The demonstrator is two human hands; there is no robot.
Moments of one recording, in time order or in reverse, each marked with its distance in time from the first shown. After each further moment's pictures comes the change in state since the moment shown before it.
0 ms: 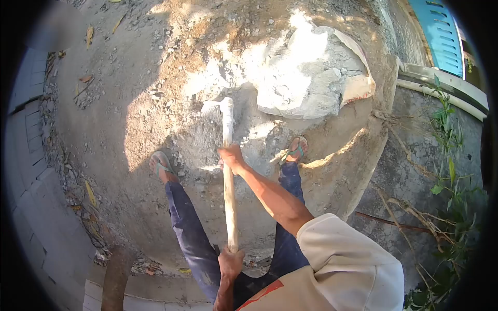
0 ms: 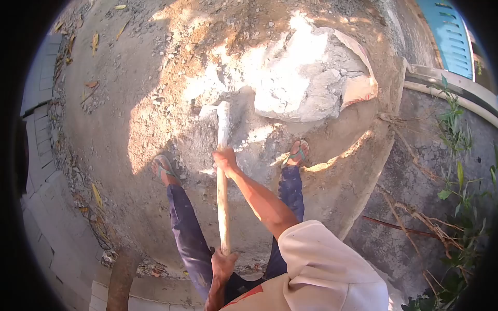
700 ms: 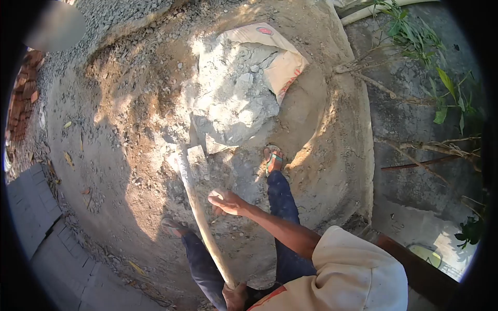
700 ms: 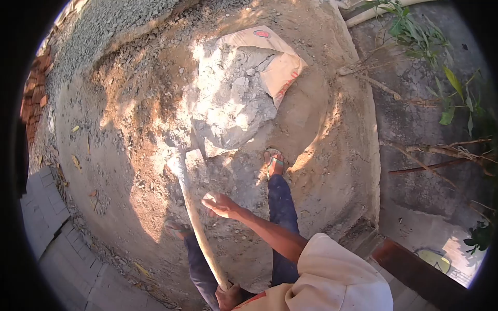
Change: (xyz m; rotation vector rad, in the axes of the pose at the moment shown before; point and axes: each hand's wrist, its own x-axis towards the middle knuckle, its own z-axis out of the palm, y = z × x) left_hand -0.069 0.037 0.026 -0.428 -0.067 0.285; right_hand -0.096 -0.066 -0.176 0.023 -0.386 -0.191
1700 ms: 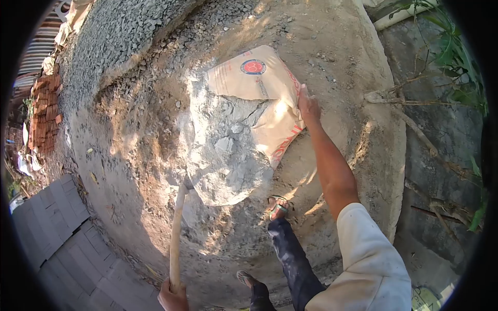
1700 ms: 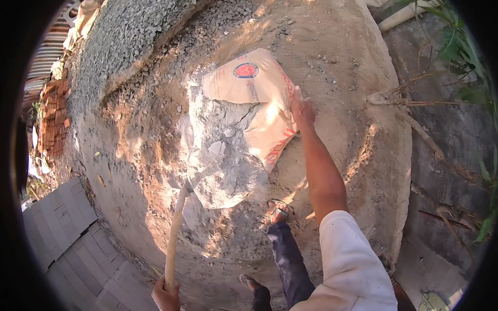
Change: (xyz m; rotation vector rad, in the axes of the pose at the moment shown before) left_hand 0.088 0.273 0.269 1.430 0.630 0.258; right_hand 0.110 -0.252 -0.621 -0.337 1.141 0.067
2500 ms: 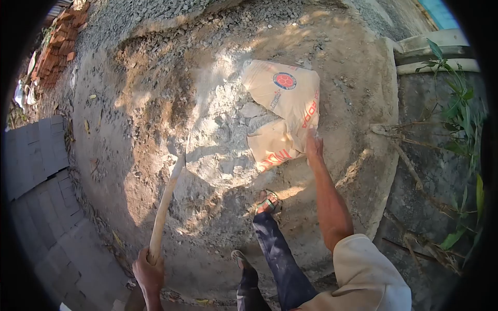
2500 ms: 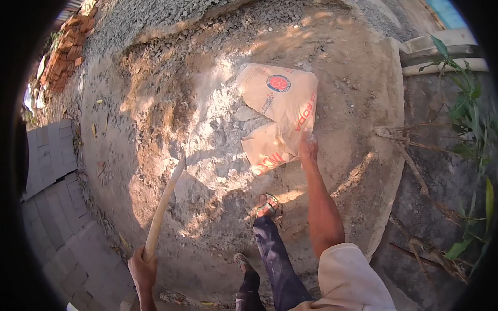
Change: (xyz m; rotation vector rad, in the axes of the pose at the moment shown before) left_hand 0.011 -0.070 0.012 -0.132 0.022 -0.003; right_hand -0.124 0.061 0.031 0.206 -0.117 -0.174
